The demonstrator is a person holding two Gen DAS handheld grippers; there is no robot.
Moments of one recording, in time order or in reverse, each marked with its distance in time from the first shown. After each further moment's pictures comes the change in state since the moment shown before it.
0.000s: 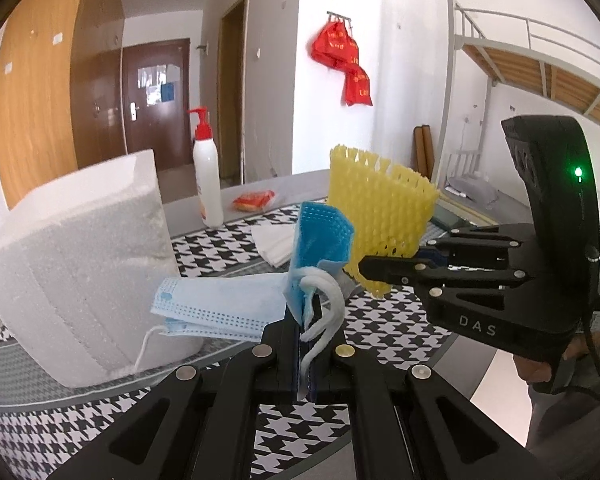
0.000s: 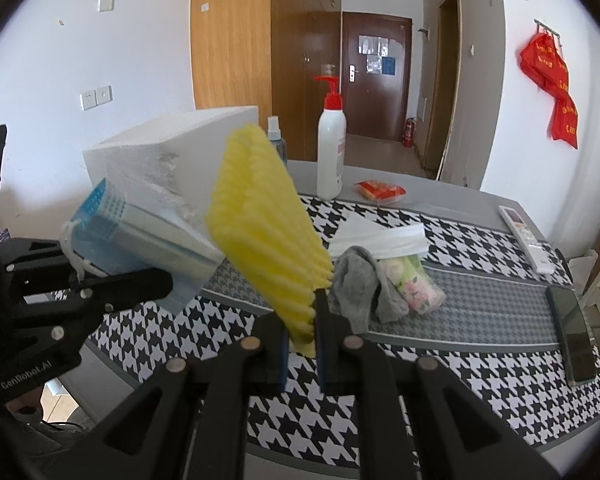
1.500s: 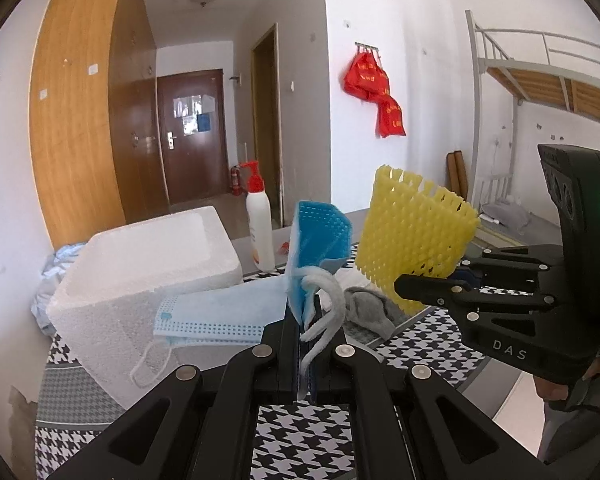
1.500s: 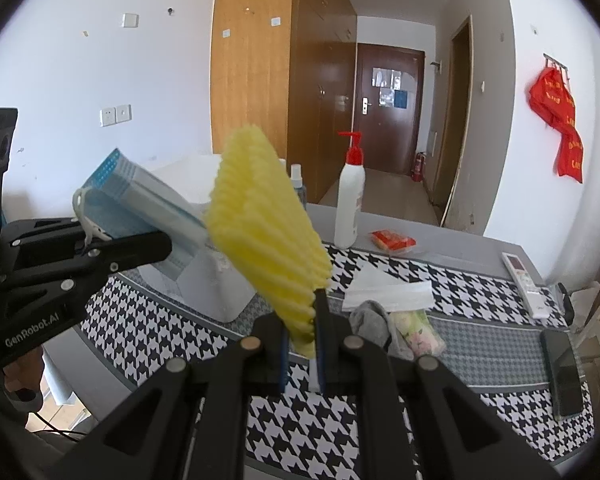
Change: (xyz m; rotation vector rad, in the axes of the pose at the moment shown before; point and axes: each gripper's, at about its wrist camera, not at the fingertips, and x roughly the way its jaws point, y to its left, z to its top) left arm -0.038 0.015 0.020 -0.004 -0.111 0.147; right arm -0.024 0.018 0.027 -0.051 -0.114 0.024
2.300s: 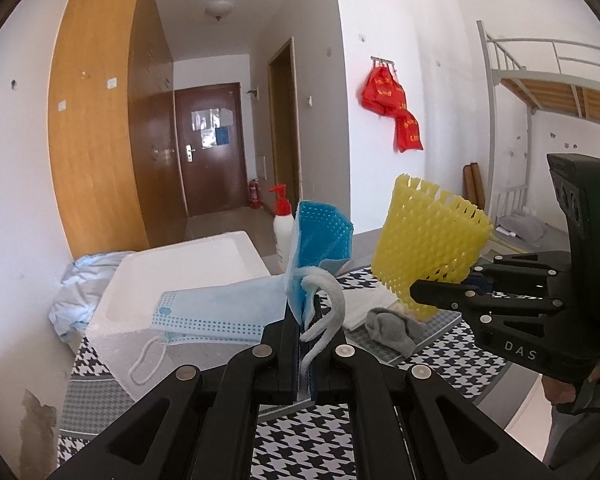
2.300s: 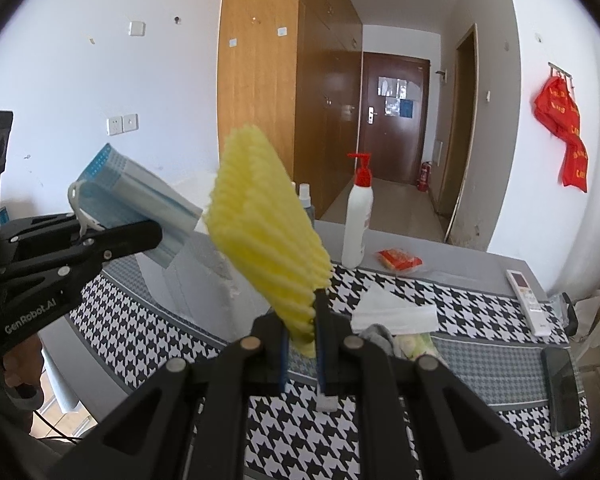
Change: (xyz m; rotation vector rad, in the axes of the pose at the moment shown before) left arm -0.016 0.015 0.008 -0.006 -0.052 0.075; right arm -0.003 0.003 0.019 -0.010 -0.031 0.018
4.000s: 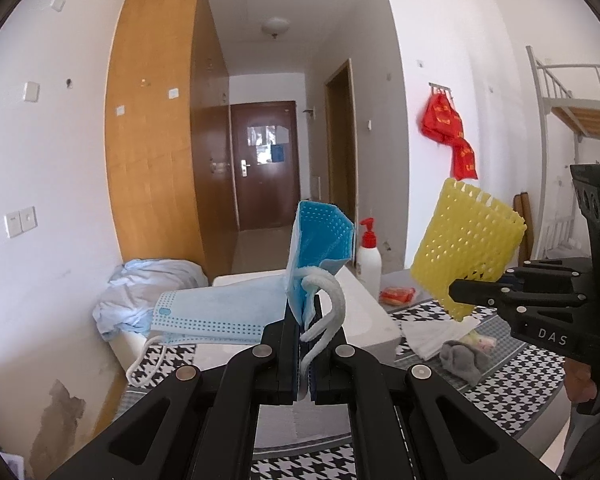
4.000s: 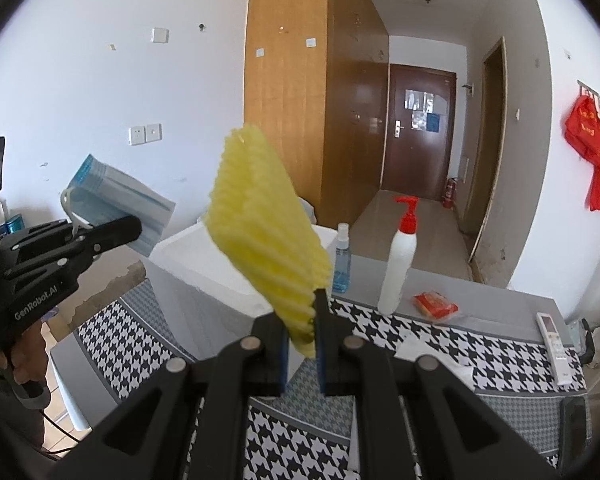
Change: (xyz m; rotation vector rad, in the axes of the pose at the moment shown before) left arm -0.016 0.056 0.015 -0.078 -0.078 0.188; right arm 0.031 0.025 0.053 -0.040 -0.040 0.093
